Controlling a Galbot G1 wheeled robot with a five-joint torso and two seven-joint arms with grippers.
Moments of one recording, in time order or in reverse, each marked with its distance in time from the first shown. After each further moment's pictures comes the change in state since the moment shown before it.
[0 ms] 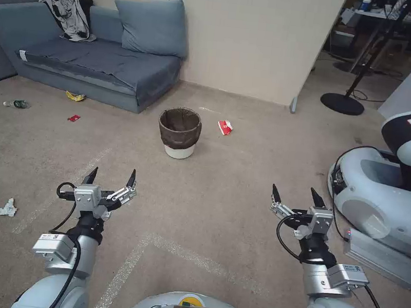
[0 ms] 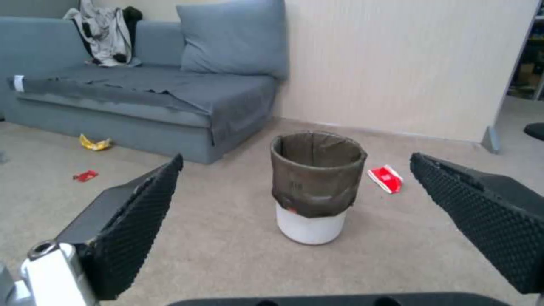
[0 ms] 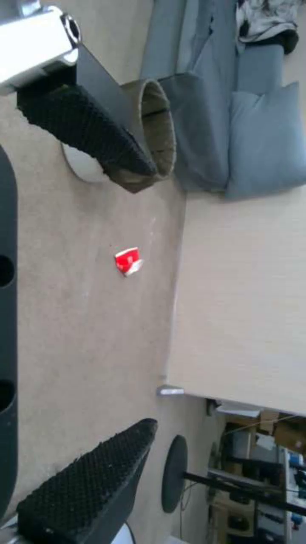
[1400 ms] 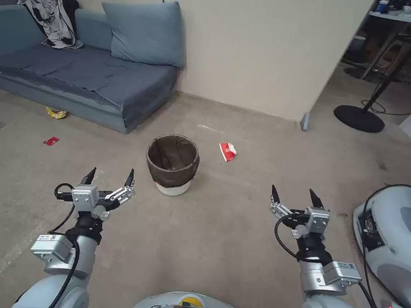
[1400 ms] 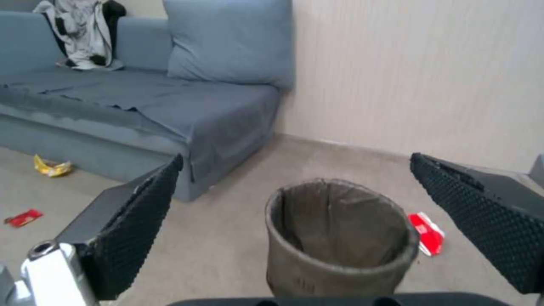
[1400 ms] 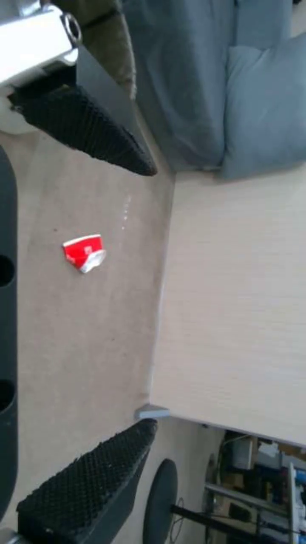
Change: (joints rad) left arm 0.000 -0.014 -0.005 0.004 -0.013 -0.010 -0.001; right arm 0.017 -0.001 -0.007 -0.036 -0.012 0.014 0.019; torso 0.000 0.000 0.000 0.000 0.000
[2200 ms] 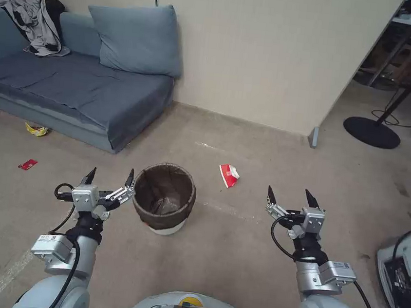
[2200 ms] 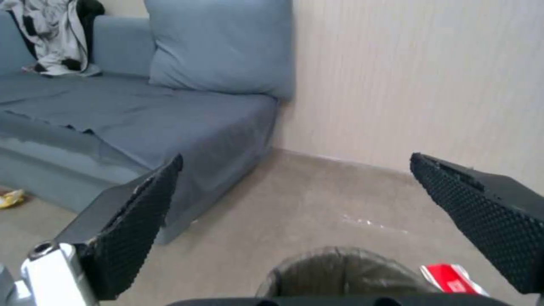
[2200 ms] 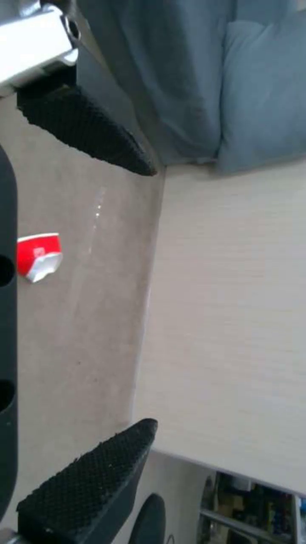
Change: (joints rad) left arm 0.001 0.000 0.004 0.000 0.001 -0.005 -0.003; right arm -0.004 0.000 -0.024 -0.009 -0.020 0.005 -0.006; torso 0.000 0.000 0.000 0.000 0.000
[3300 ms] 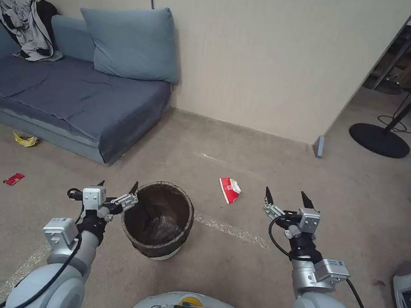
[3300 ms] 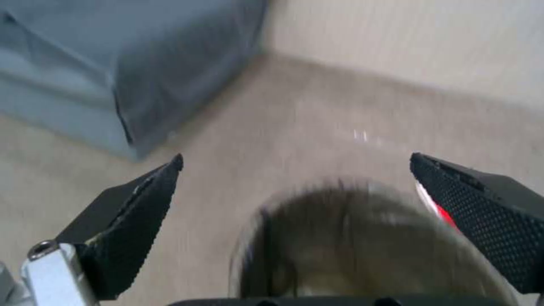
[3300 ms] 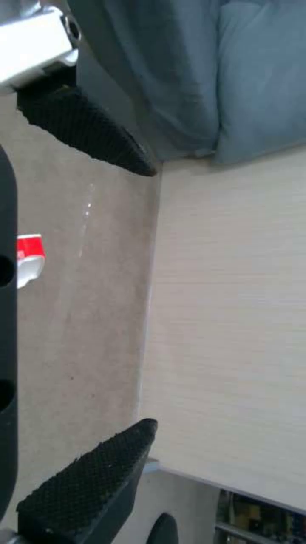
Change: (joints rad) left arm -0.066 0.154 -0.008 0.001 -0.215 0.401 -0.137; right arm 0.019 -0.013 -0.009 -0.048 0.041 0.002 0.021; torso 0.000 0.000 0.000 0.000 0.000
